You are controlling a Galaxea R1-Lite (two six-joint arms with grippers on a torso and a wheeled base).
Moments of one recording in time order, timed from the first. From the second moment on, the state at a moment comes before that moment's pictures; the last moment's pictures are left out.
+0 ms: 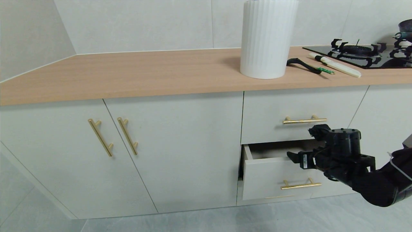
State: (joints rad) left arm 0.01 0.00 0.00 0.00 0.02 0.00; right arm 0.25 2.00 -0.64 -0.93 -0.16 0.05
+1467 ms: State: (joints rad) left arm 0.01 0.00 0.00 0.00 0.02 0.00; right arm 0.26 1.85 -0.71 -0.23 -0.15 0.04
